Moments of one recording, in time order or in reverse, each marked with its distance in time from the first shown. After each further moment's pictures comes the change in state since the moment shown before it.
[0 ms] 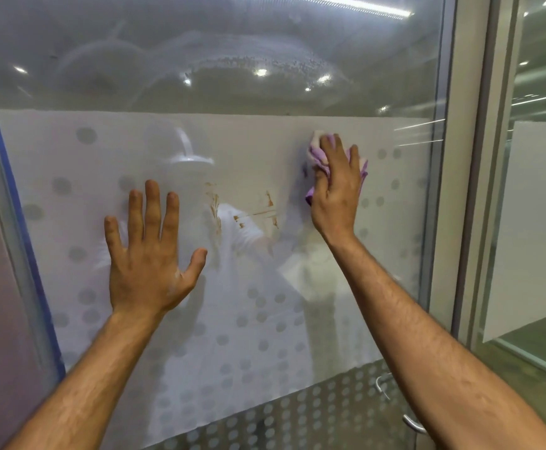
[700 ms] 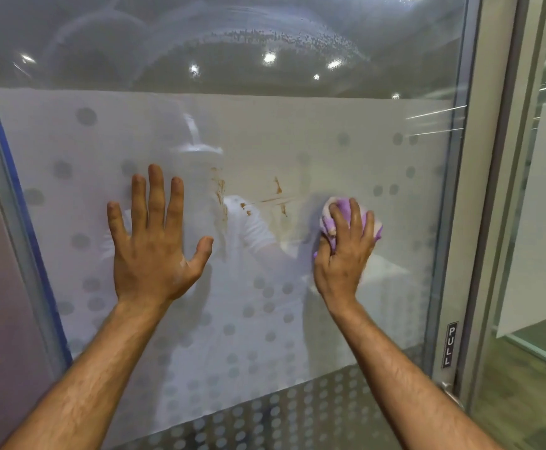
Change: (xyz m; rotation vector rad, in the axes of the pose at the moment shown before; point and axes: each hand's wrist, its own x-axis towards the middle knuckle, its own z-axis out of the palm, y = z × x) left_hand 0.001 0.000 0.001 0.011 -0.004 -0.006; right_hand -0.113 0.043 0.002 -0.186 0.060 0.041
